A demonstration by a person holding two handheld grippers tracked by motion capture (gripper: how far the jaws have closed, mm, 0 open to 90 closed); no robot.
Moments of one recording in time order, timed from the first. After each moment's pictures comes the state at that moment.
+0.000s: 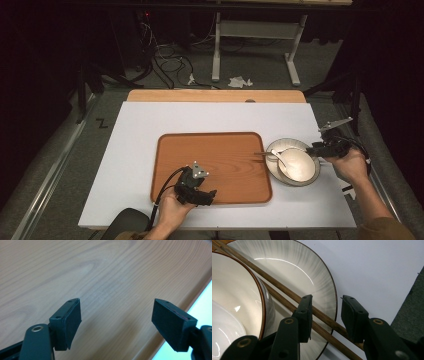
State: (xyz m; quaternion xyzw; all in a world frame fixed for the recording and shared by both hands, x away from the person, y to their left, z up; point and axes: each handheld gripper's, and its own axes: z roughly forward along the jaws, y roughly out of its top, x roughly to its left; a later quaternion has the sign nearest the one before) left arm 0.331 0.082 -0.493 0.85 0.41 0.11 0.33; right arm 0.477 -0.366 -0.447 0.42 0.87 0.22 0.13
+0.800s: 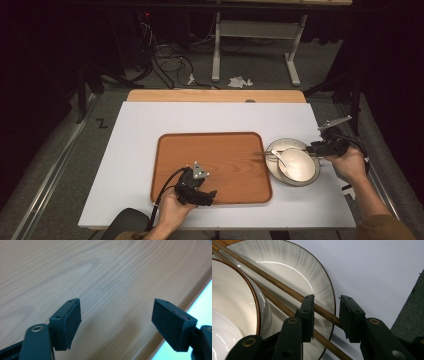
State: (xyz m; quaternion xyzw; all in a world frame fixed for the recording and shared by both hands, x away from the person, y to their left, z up) left arm 0.331 0.082 -0.493 0.85 0.41 0.11 0.33; right arm 0.483 -0.365 -0.449 0.43 0.87 0.23 0.12
